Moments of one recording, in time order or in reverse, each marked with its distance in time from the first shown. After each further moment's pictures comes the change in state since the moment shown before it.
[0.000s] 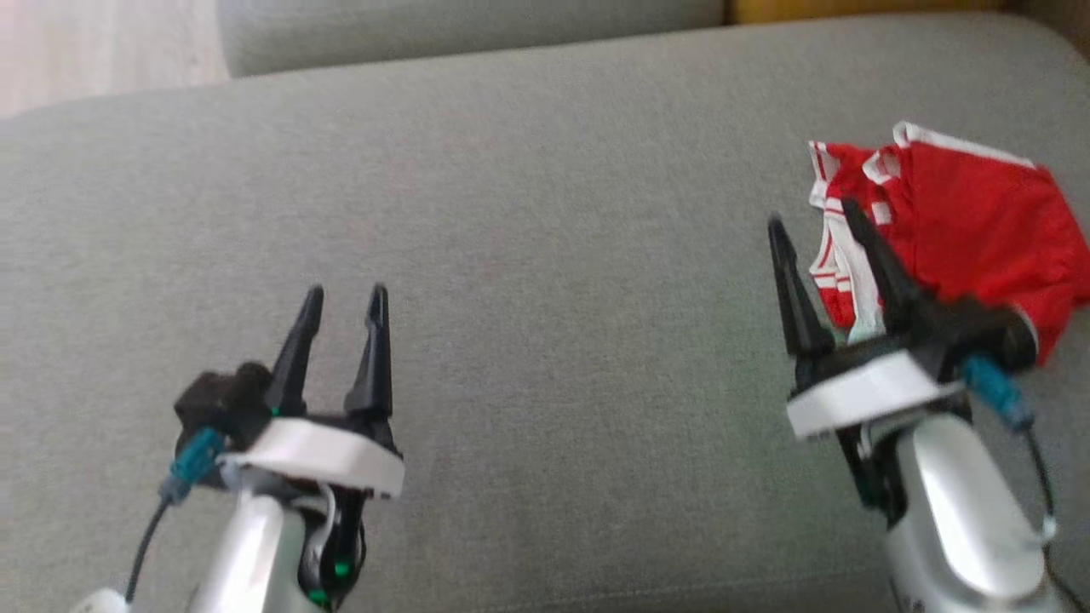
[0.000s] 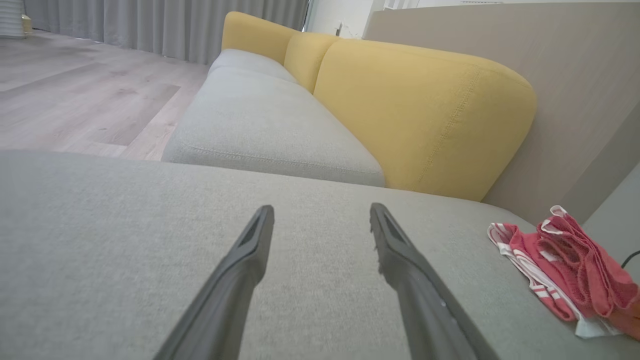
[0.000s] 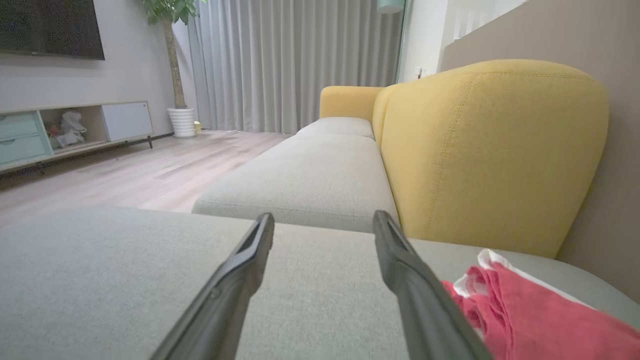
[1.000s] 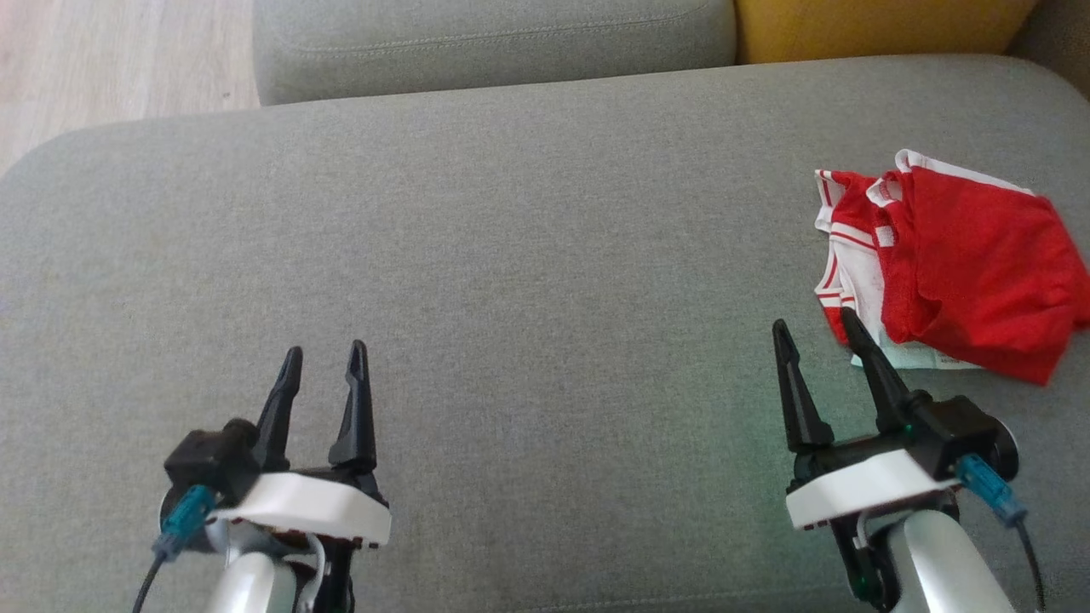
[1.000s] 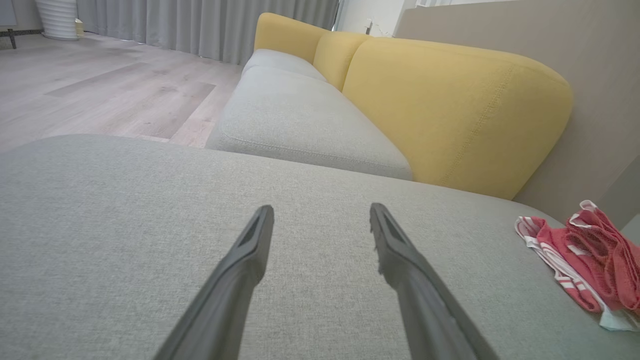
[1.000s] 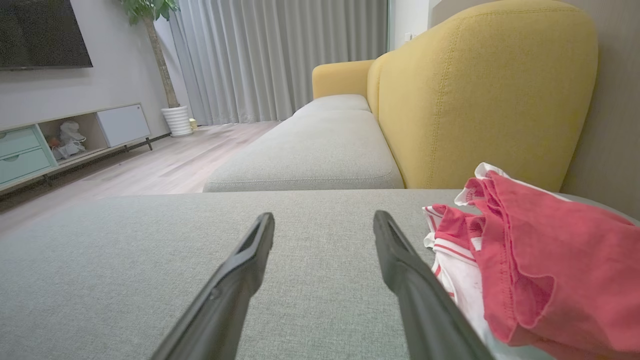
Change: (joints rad) left arm 0.125 0.001 0.028 -0.047 0.020 0.055 0.000; right arm 0.181 0.040 -0.033 0.033 0.030 0.000 -0.073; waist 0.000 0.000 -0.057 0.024
